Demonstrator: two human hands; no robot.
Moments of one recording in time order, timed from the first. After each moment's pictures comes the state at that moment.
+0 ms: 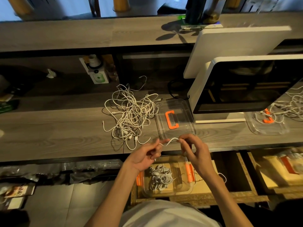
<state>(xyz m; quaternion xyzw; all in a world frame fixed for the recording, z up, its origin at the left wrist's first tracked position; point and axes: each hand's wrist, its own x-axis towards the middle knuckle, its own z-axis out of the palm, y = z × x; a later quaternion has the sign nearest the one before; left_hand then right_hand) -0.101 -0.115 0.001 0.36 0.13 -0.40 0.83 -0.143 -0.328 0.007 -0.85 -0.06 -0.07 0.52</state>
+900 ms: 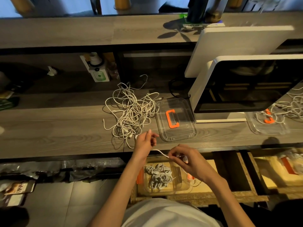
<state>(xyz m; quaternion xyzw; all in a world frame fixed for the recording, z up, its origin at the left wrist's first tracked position) -0.095 -0.125 0.008 0.69 0.16 -0.16 0.68 -0.152 -0.326 0.007 -0.89 -0.15 0.12 0.42</state>
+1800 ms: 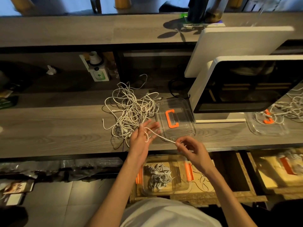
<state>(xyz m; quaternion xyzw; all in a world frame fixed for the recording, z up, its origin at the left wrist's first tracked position) -0.088 -0.123 0.020 0.43 0.18 -0.10 0.88 -0.138 -0.332 0.004 -0.81 -0.01 0.06 0.58</state>
